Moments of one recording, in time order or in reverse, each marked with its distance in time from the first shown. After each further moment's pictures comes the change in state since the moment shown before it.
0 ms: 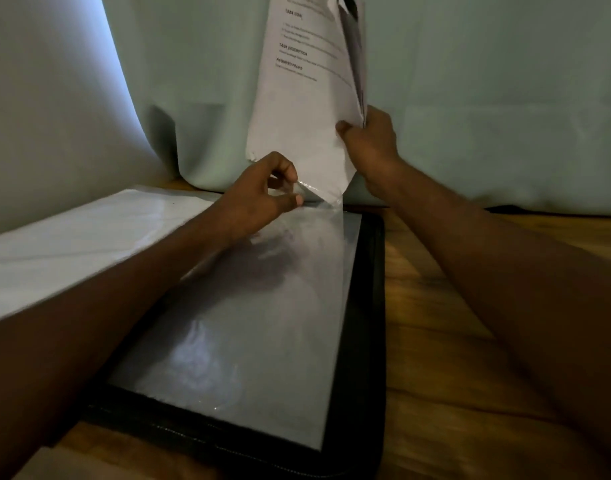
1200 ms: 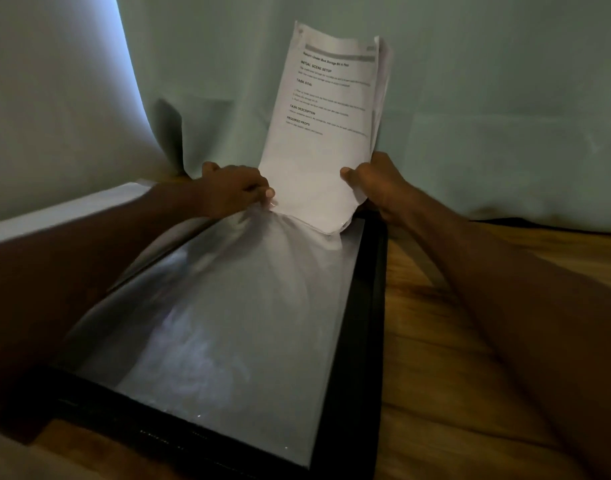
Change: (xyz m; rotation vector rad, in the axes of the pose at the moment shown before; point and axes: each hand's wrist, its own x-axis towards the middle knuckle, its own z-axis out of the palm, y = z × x) left_hand 0.032 -0.045 -0.044 0.745 -0.312 -0.160; right_hand -0.003 0.036 -0.012 0.001 -0.273 0.212
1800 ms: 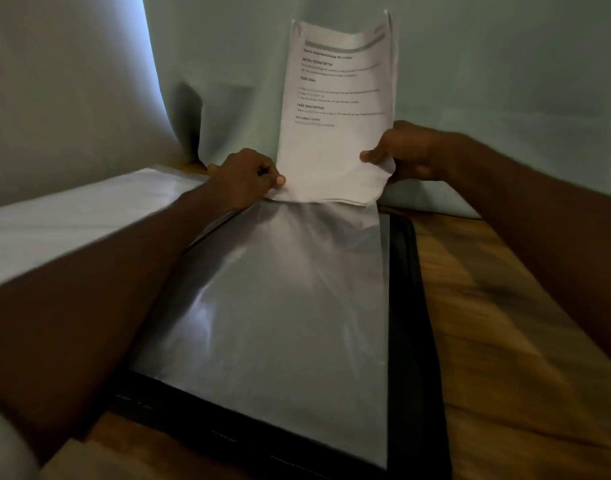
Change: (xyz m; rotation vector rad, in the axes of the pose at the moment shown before) left_hand 0.004 -0.023 0.021 -0.380 0.227 -0.174; right_hand 0.025 -0.042 -0.010 -0.178 -0.251 0.143
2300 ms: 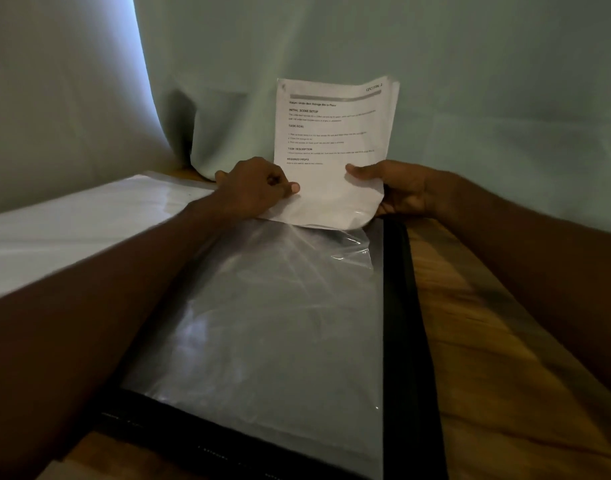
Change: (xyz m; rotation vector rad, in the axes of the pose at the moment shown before) left_hand -0.003 0.029 0.011 0.049 0.015 -0.015; right_hand 0.006 0.044 0.007 0.333 -0.159 0.146
